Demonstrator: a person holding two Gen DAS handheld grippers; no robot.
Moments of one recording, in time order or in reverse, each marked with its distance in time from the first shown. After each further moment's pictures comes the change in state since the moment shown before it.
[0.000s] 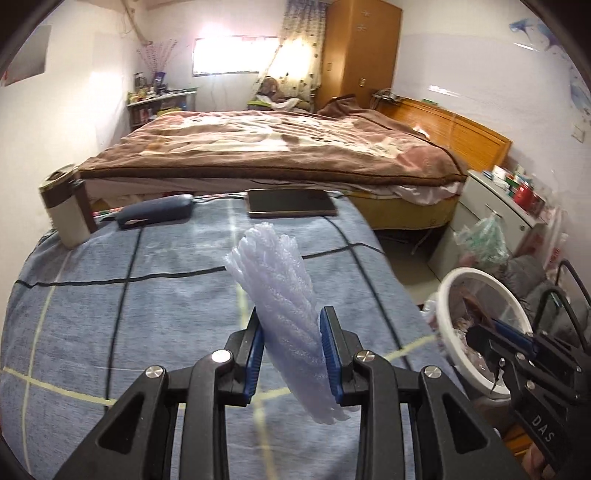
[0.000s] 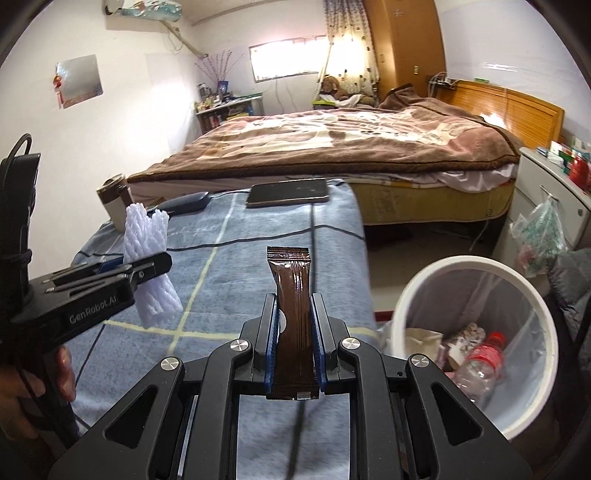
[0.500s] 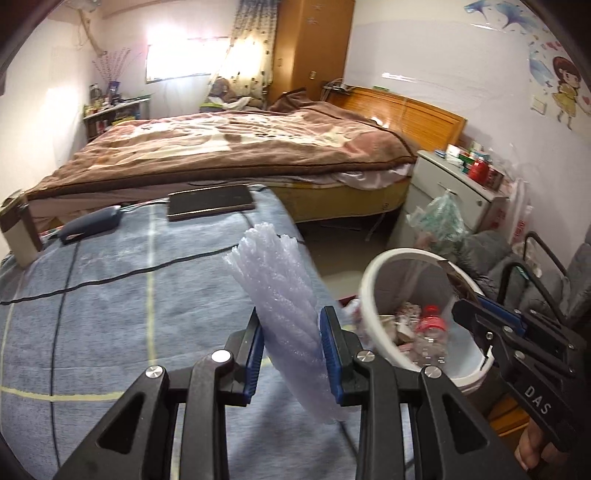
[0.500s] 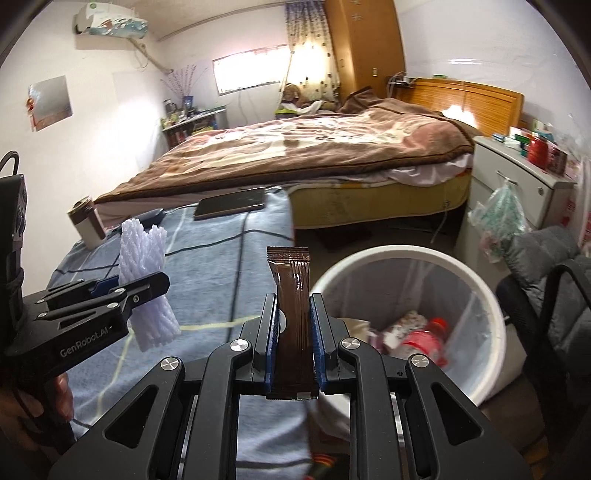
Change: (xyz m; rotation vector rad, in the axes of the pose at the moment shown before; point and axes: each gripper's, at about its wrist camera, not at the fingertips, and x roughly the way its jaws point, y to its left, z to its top) left arm 0.003 -0.083 -0.008 0.094 0.012 -0.135; right arm -0.028 -0.056 -0.009 0.074 -0.037 -0.106
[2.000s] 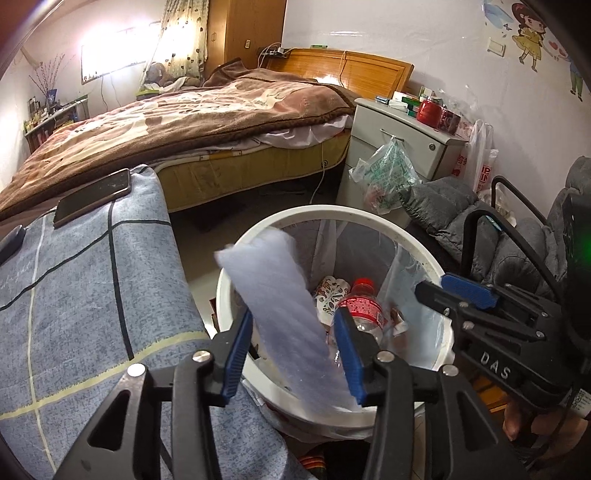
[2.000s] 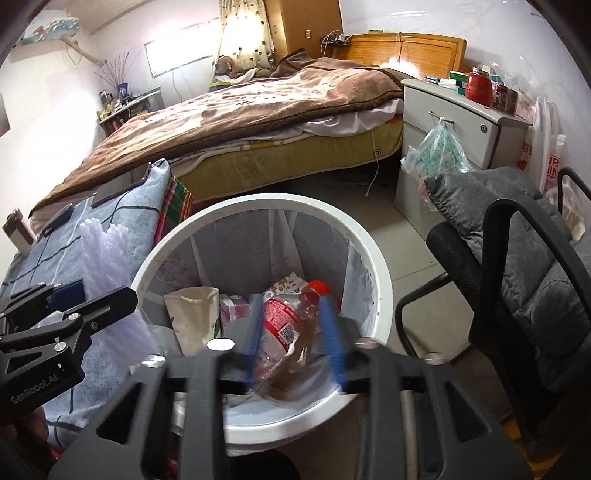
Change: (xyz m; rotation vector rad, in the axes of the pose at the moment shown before) left arm 0.070 -0.125 -0.007 0.142 0.122 -0.112; right arm 0.021 -0.114 -0.019 0.117 0.138 -0.159
